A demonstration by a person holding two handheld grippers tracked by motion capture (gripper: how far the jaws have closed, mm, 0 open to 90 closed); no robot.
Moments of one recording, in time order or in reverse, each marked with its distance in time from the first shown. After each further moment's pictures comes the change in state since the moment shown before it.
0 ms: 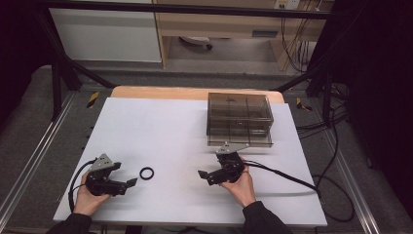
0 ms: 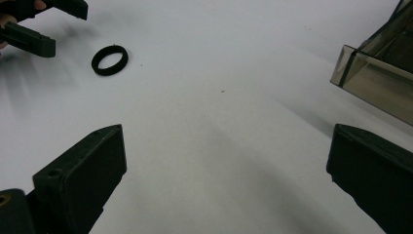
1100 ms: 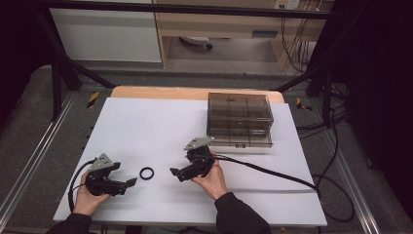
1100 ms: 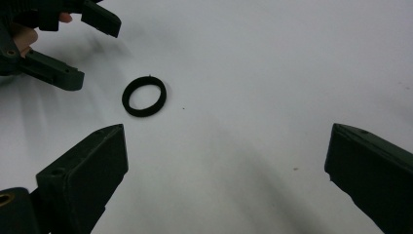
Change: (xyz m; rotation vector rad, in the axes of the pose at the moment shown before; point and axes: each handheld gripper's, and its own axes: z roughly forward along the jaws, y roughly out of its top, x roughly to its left) left arm 0.001 -0.001 0.000 0.003 0.005 -0.005; right arm 0.044 0.044 0.062 0.031 0.053 -0.079
